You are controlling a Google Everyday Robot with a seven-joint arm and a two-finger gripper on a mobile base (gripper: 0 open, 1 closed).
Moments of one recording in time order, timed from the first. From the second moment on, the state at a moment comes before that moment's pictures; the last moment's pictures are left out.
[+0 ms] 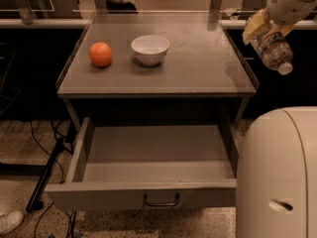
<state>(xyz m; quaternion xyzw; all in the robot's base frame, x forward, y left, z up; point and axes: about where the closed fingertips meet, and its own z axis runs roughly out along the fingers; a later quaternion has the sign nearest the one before) 0.686 -0.299 0.943 0.00 0.98 0.04 0.19</state>
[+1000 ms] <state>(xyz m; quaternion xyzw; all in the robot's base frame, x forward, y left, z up) 0.643 -0.288 0.950 -0.01 0.98 0.08 0.19</state>
